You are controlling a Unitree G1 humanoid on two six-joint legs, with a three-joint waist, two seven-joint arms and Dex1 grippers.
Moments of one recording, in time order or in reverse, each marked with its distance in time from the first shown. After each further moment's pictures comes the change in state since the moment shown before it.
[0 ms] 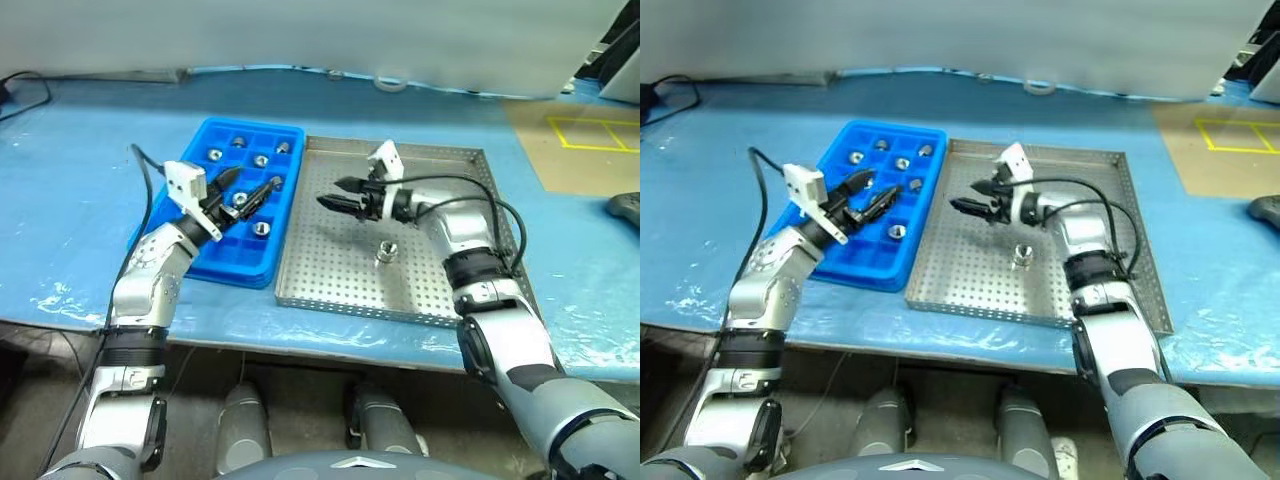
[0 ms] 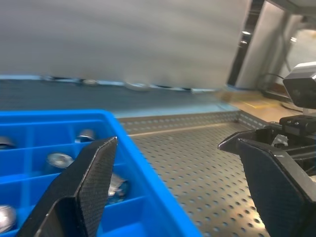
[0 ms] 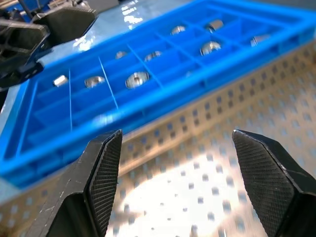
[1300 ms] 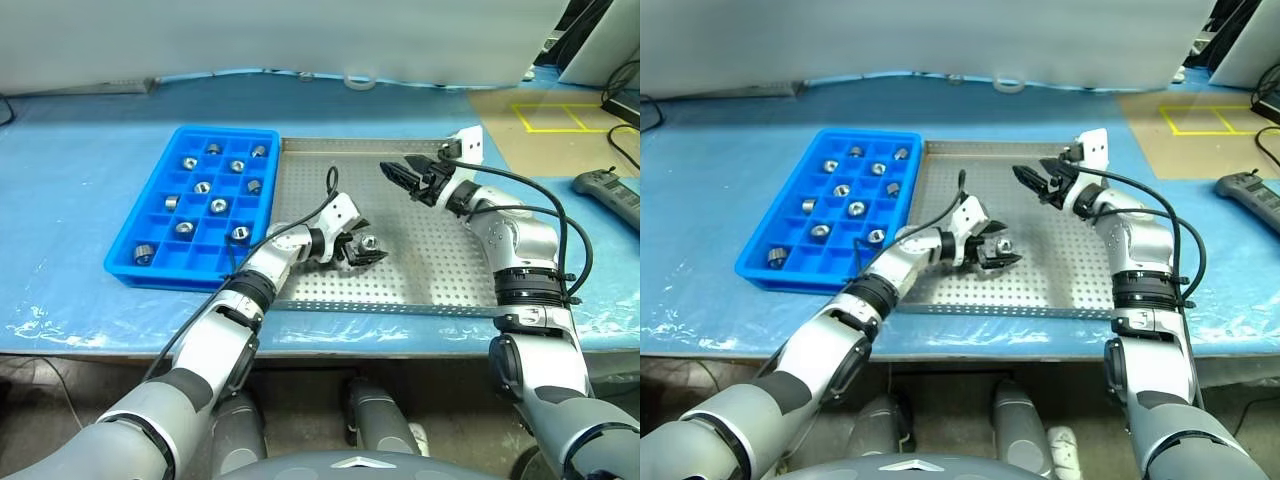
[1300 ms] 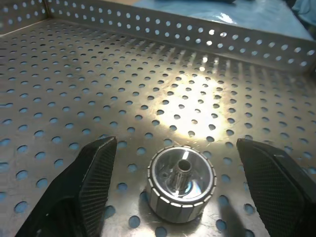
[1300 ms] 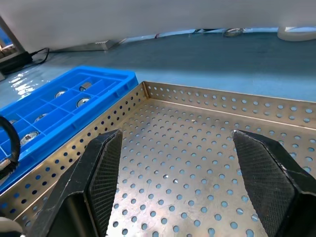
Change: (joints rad) left arm -0.414 -0.343 -0.287 0.840 0.484 -0.339 -0.142; right arm 0.061 -0.068 -0.197 -0.152 0.125 0.053 -0.286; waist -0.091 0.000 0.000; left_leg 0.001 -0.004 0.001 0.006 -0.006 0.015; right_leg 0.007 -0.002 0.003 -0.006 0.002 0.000
